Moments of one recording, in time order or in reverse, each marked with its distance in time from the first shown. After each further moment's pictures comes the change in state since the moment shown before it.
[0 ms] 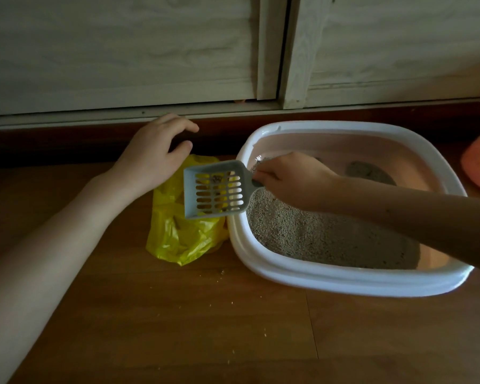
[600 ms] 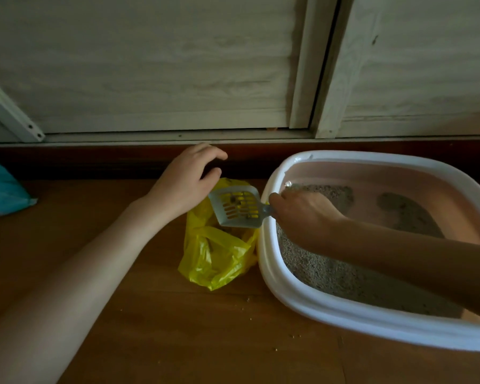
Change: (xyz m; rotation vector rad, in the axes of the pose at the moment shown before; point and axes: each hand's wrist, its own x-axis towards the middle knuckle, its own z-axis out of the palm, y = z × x) left_hand -0.004 -0.022 -0.006 -0.021 -0.008 -0.016; right_hand 0.024 -0.026 0.033 -0.385 0.039 -0.106
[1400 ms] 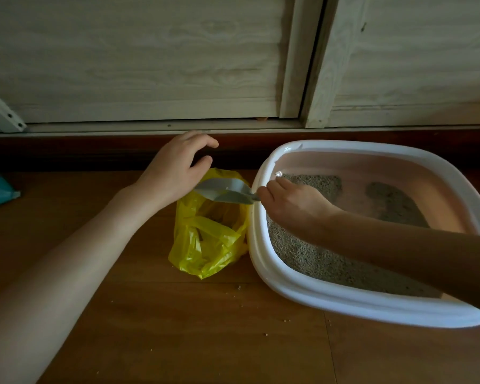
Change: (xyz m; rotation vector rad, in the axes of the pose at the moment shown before) left_hand -0.001 0.001 0.001 0.001 -0.002 0.006; right_hand -0.008 0.005 0.011 -0.204 0.318 -0.230
